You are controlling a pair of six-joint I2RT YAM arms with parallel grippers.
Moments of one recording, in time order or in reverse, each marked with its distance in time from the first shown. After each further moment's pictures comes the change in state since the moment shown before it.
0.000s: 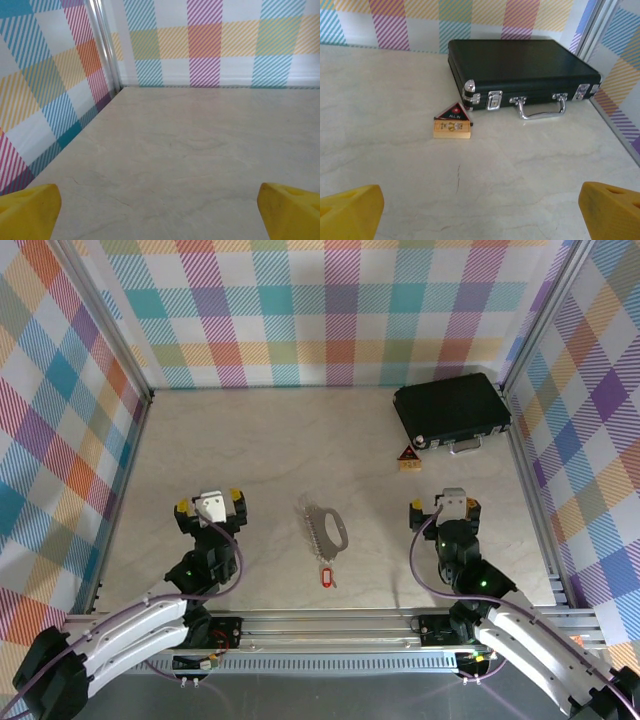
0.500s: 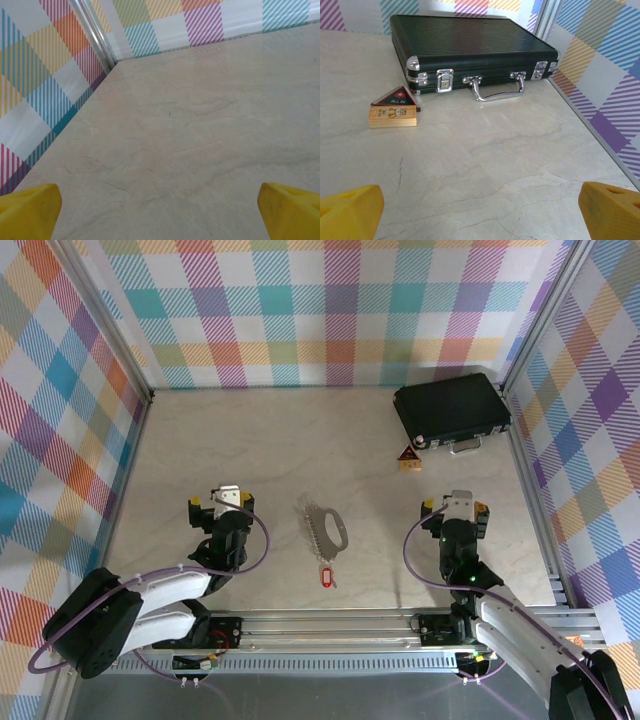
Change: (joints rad) left arm 0.102 0.395 -0.012 0.282 0.096 0.067; right arm -0.189 0.194 -0.129 0.306 -0.011 -0.040
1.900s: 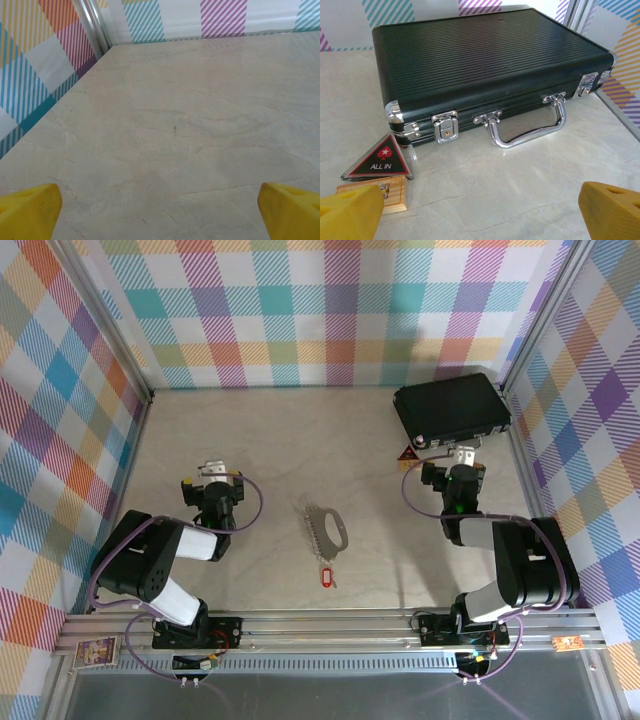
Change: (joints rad) left arm 0.341 0.410 0.156 0.280 0.328 -0.014; right arm -0.343 0.809 0.335 0.465 -0.403 0.010
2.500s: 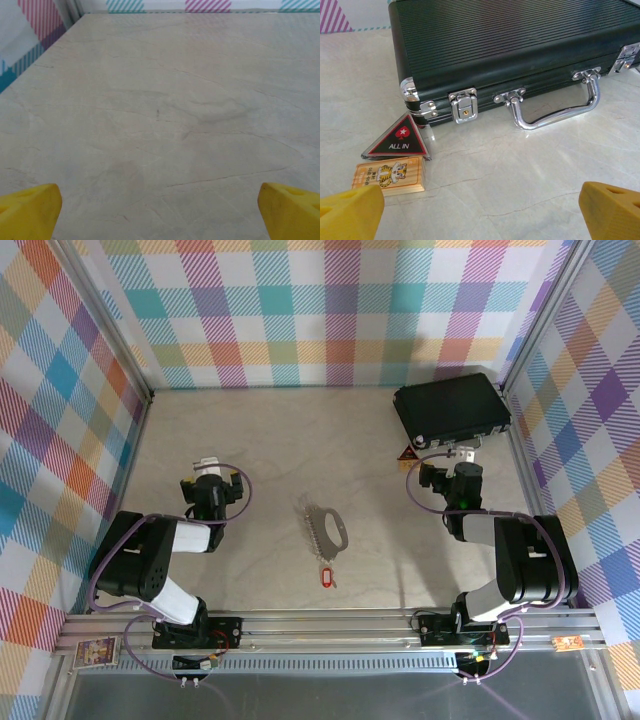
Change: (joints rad) left arm 0.092 -0.005 0.050 -0.145 0.206 -0.081; right arm -0.047 0.015 0.022 -0.075 -0.143 0.036
